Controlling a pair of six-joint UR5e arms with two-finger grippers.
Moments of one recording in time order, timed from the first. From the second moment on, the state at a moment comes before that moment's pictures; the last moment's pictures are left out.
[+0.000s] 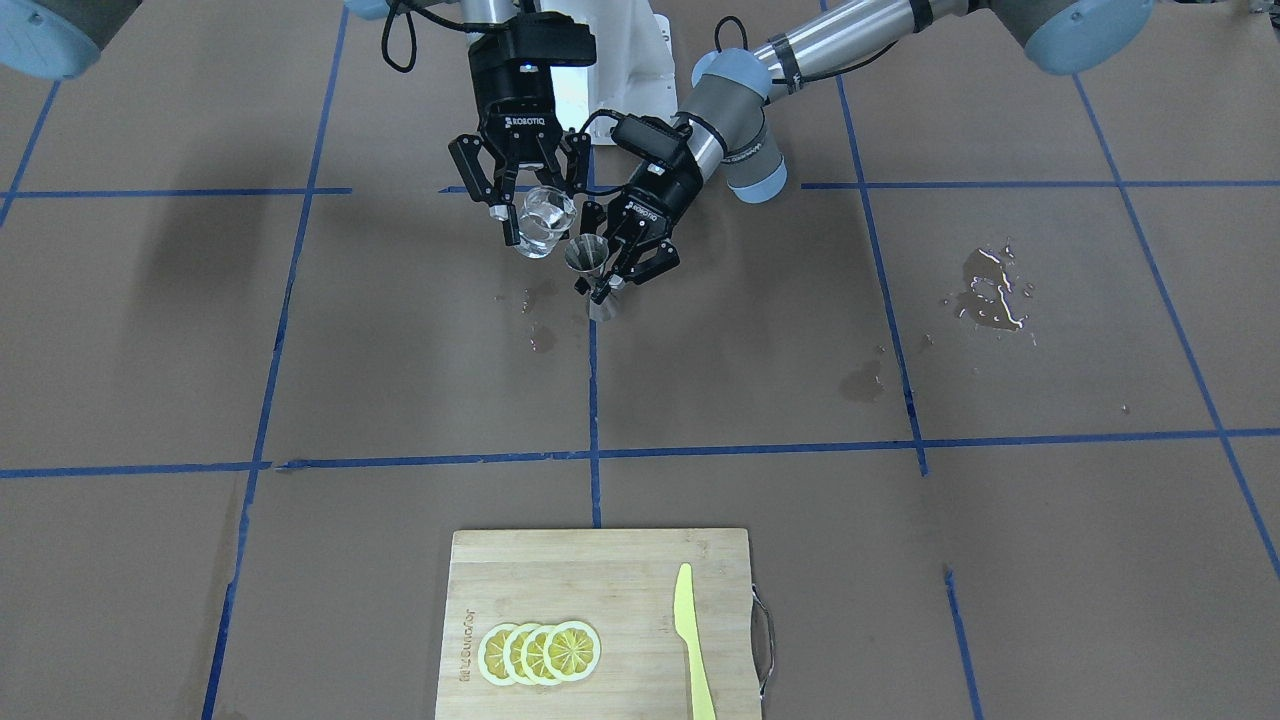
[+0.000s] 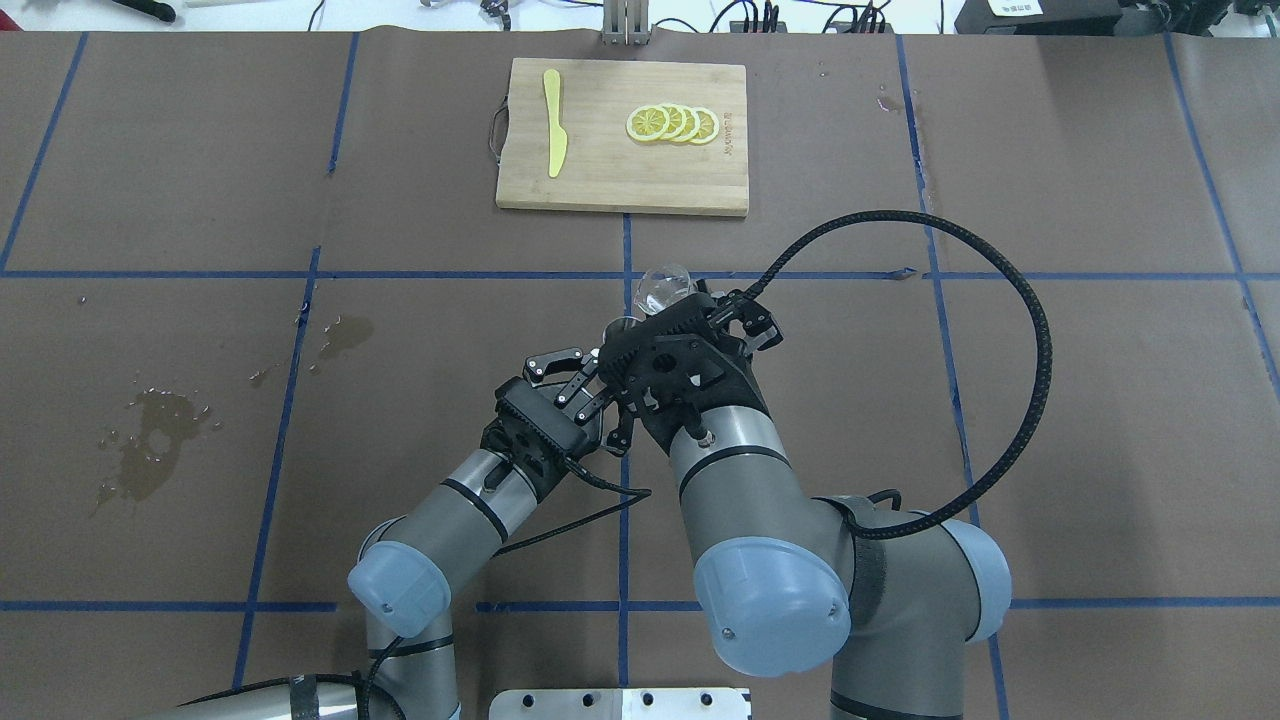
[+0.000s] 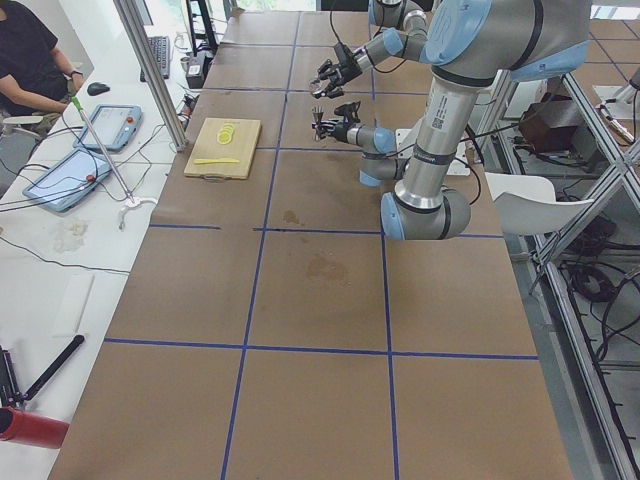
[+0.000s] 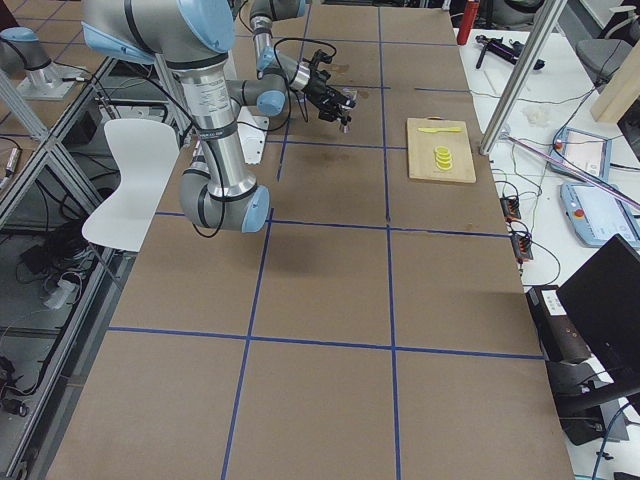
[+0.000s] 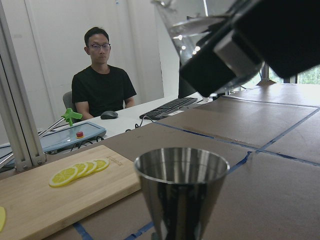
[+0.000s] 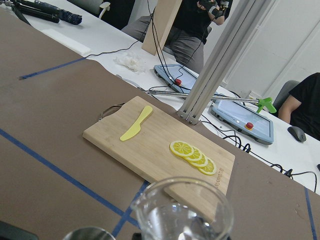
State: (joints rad) left arm -0.21 -2.19 -1.29 -3.12 -0.89 -0.29; right arm 0.20 -1.04 1.96 -1.40 0.74 0.69
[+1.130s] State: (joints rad) left arm -0.21 -2.22 -1.28 -3.11 -0.89 -0.29; right arm 0.20 -1.03 1.96 -1.43 0.71 0.47
